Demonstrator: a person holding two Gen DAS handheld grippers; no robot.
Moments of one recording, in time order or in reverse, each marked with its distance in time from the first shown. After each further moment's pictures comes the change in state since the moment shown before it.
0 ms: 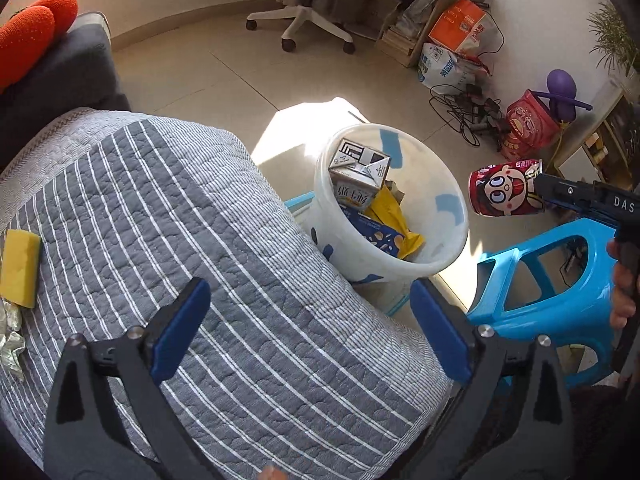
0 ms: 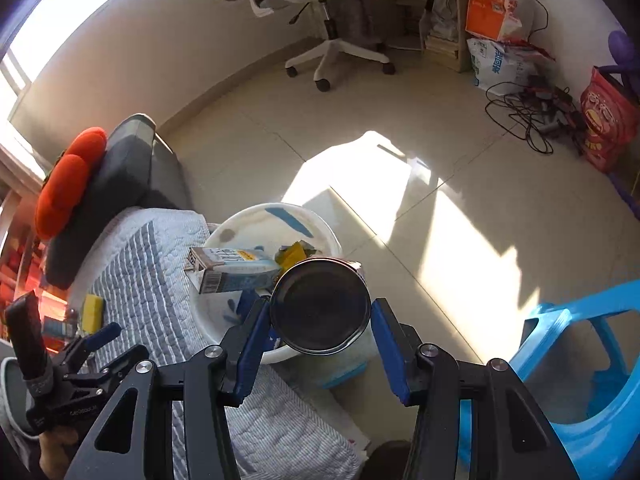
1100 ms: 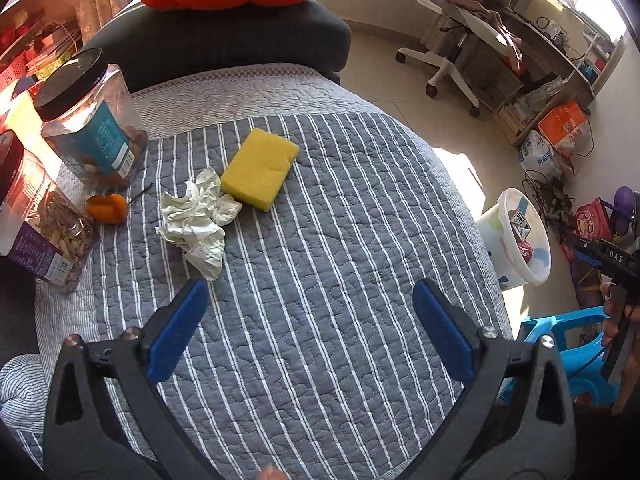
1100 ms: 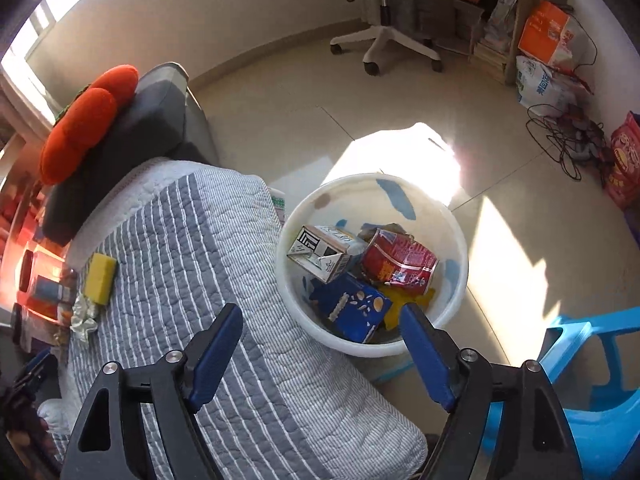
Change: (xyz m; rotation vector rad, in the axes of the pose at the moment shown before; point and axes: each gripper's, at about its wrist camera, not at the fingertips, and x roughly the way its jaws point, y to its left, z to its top) left arm -0.114 0.196 -0.087 -0.396 -0.086 0.196; right arm 0.038 0.130 -0.020 -0.151 0.072 -0.021
